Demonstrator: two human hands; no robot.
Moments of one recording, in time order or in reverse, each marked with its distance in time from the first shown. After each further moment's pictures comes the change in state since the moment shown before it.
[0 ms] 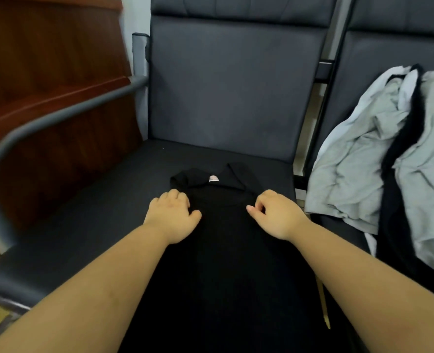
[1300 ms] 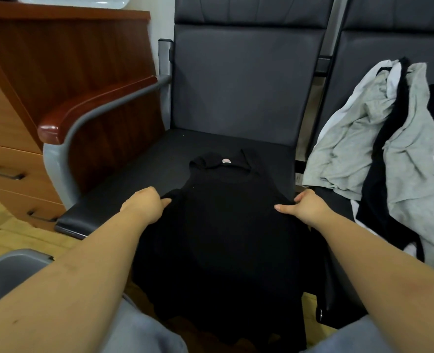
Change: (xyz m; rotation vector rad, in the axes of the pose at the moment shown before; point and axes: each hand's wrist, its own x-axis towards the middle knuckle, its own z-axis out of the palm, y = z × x) left_hand -0.083 -0.058 -0.011 -0.199 -0.095 -0.480; right_hand -0.080 0.028 -0.003 0.431 -0.030 0.492
